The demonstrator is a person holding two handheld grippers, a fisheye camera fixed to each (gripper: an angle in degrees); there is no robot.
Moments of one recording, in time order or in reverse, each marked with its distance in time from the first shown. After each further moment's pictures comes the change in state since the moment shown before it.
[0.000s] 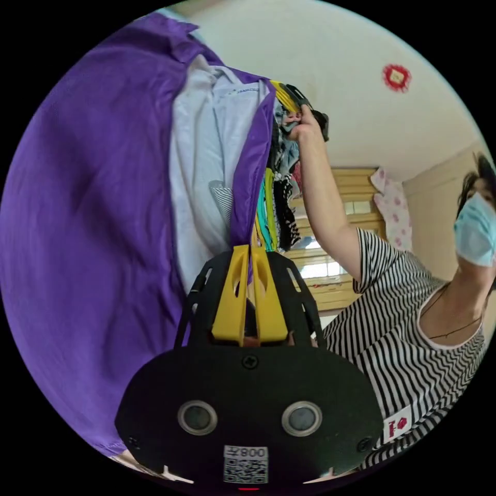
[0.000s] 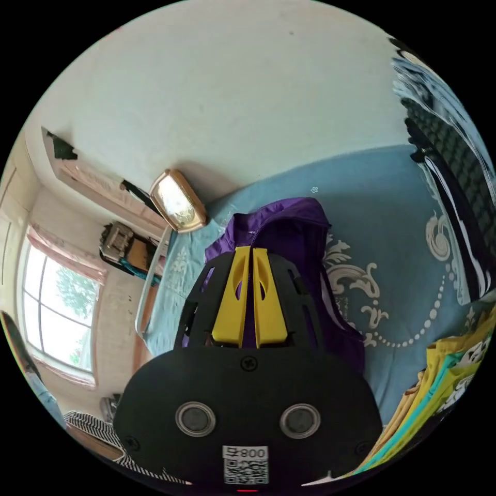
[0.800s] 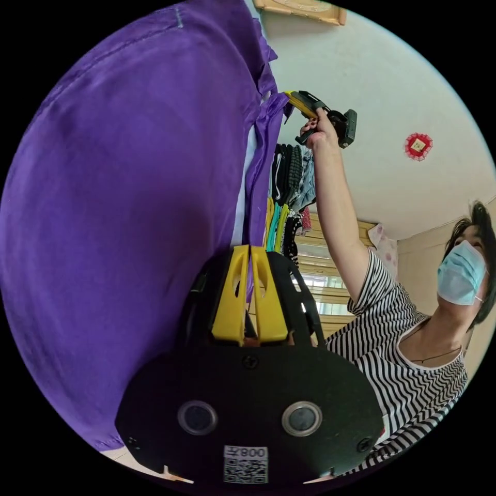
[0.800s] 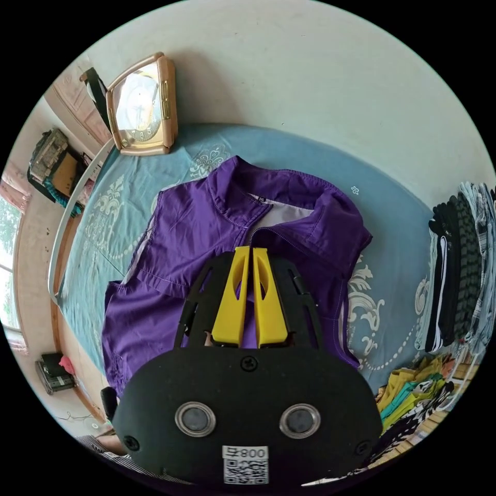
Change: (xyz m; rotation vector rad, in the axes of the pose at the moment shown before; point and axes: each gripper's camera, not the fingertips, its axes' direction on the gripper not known) left arm -0.122 0.027 -0.123 0.157 0.073 -0.255; right arm -0.266 -0.094 0.175 -0.285 0.491 -0.281
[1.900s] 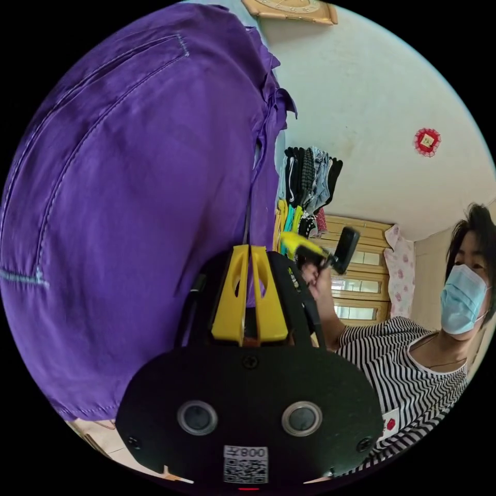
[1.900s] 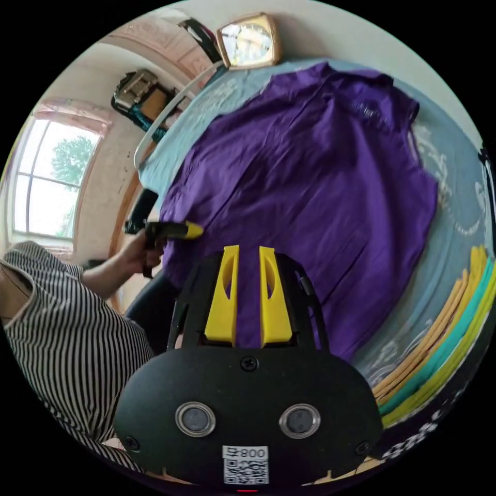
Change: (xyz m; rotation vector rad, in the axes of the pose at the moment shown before) left arm 0.013 -0.059 -0.050 0.026 -0.116 0.004; right arm -0.047 0.235 -0.111 -0.252 -0.411 -0.264
